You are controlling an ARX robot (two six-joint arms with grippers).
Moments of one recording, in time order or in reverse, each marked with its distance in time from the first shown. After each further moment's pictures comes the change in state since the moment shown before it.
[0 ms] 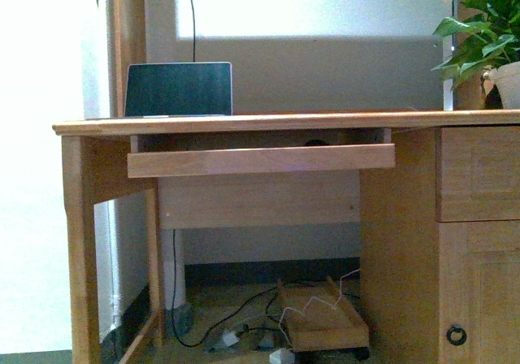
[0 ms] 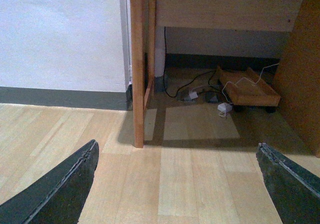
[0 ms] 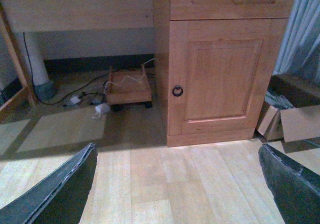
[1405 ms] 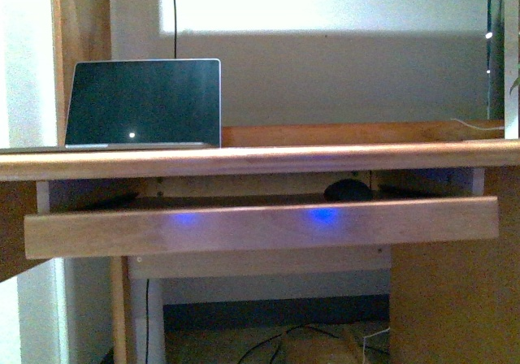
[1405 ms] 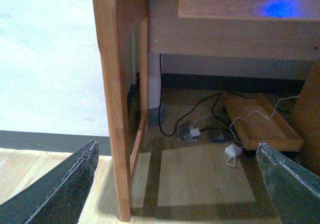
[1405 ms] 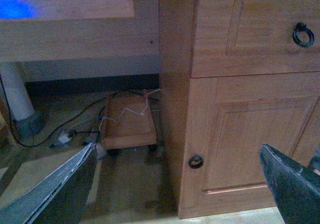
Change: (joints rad) left arm 0.000 0.000 0.000 0.000 0.000 0.000; right arm 0.000 0.000 0.000 0.000 -0.002 0.000
